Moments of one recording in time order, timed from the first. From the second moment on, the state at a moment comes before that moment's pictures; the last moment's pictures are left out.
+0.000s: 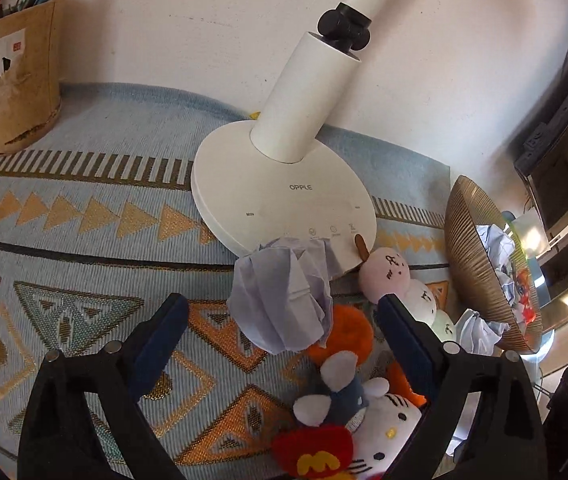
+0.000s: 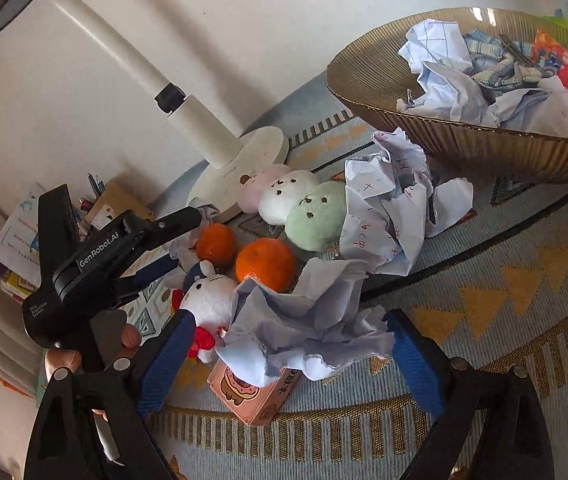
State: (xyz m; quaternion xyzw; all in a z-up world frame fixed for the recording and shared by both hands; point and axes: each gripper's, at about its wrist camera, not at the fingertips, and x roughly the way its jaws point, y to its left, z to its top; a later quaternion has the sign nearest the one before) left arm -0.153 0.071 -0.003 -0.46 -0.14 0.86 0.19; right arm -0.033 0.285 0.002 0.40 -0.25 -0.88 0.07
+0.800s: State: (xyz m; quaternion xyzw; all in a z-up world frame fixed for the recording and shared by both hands) left arm 0.023 0.035 0.030 -0.38 -0.08 0.90 0.18; right arm 0.109 0.240 0.019 0.38 0.19 -0.89 0.19
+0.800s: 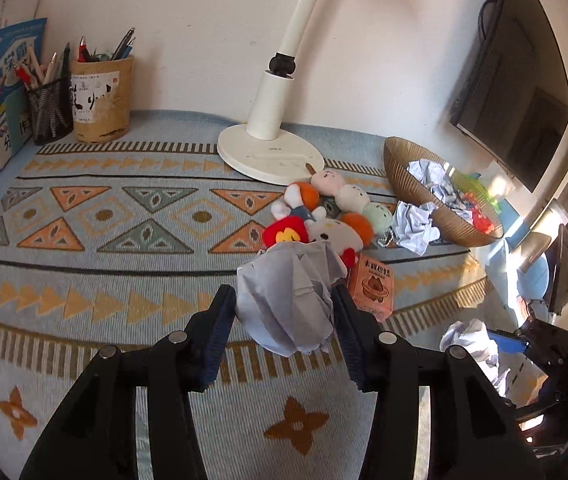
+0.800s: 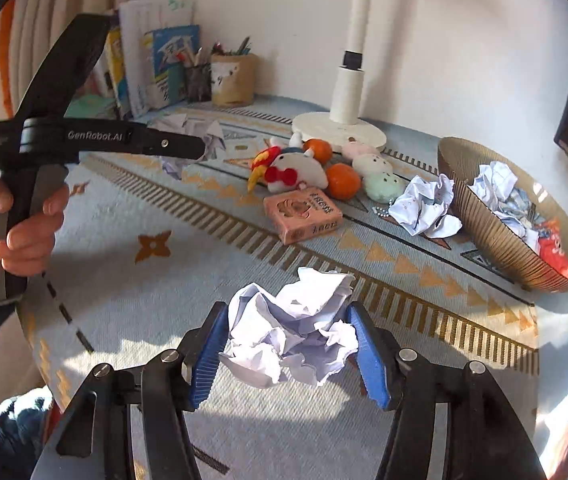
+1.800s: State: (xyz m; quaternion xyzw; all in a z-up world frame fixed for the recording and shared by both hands) left arm 0.047 0.024 0.017 -0.36 -0.10 0.90 0.21; right arm 0.140 0.274 -0.004 0.41 -0.09 -0.91 -0.01
